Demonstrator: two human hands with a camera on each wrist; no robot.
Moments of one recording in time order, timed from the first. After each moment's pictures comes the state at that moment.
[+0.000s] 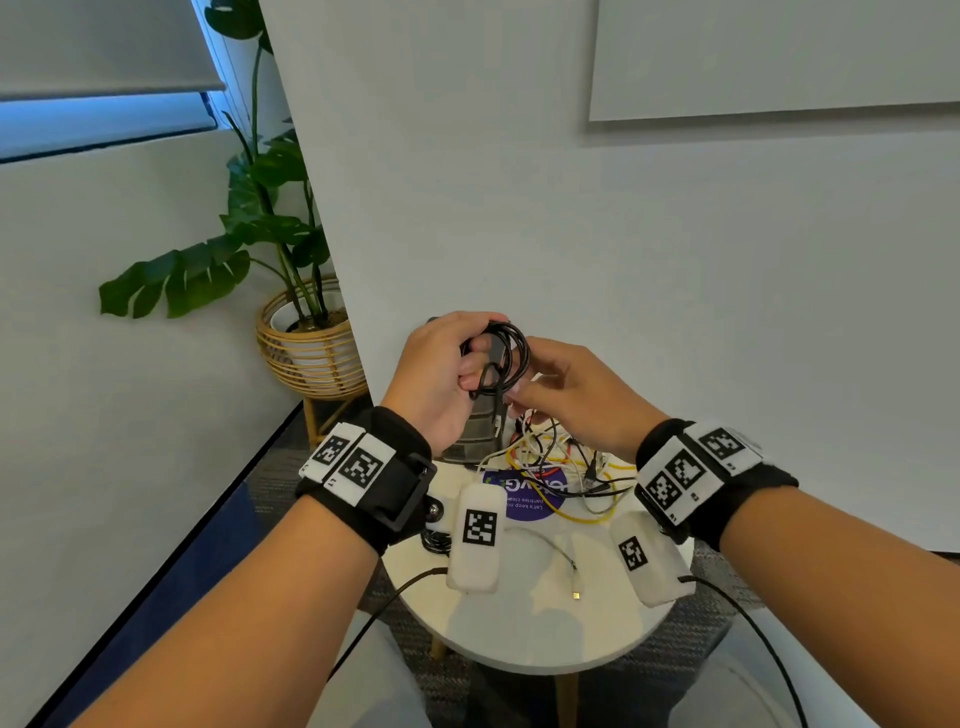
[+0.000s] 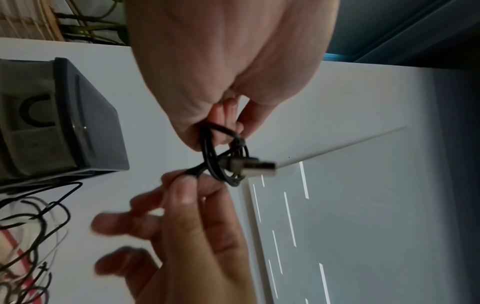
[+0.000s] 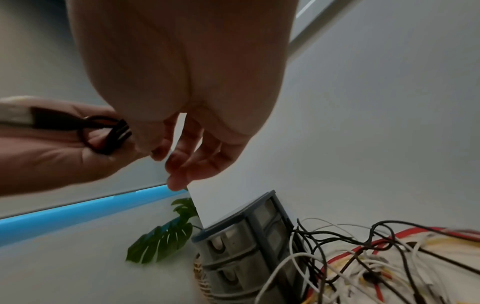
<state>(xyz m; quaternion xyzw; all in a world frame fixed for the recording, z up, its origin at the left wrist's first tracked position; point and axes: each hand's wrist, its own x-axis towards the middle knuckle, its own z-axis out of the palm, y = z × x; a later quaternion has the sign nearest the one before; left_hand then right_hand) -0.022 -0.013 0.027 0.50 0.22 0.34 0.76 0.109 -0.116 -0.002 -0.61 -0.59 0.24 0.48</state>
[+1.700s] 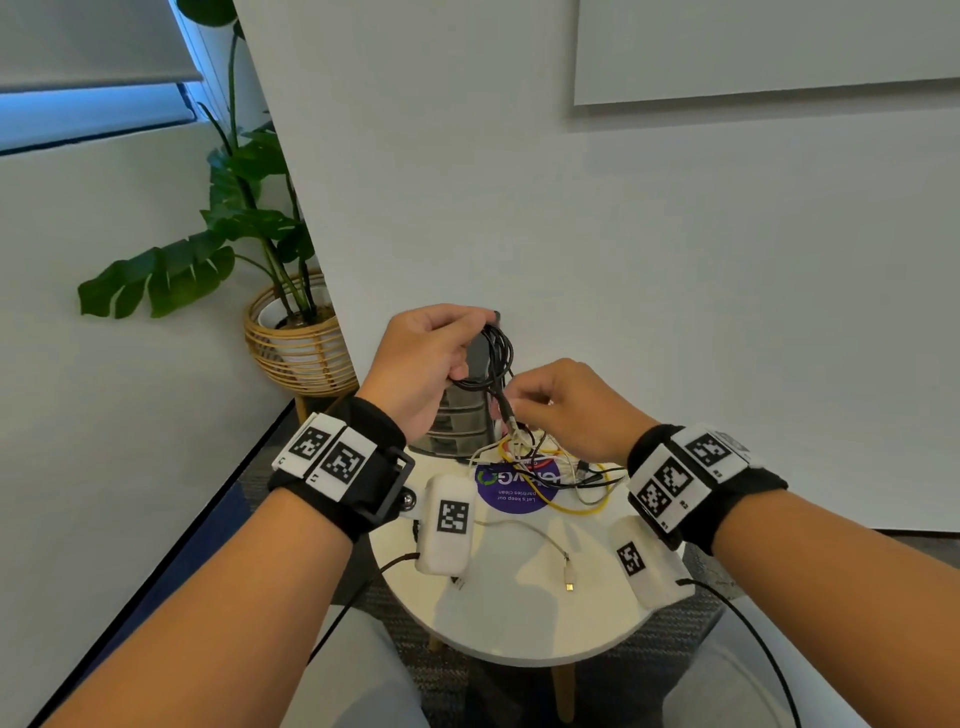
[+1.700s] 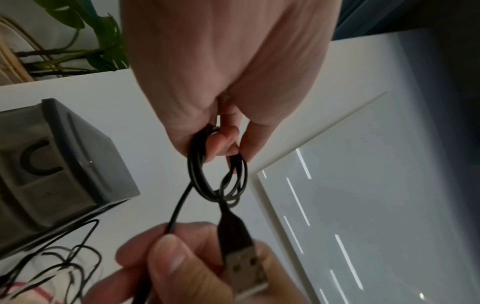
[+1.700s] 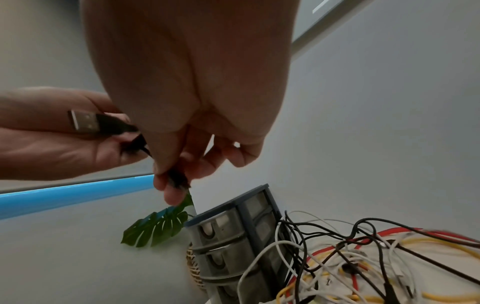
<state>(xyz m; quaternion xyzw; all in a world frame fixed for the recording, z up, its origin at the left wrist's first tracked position) -0.026 -0.005 0.025 0.64 0.25 0.33 0.64 0.115 -0.119 -0.019 -0.68 -0.60 0.18 0.39</state>
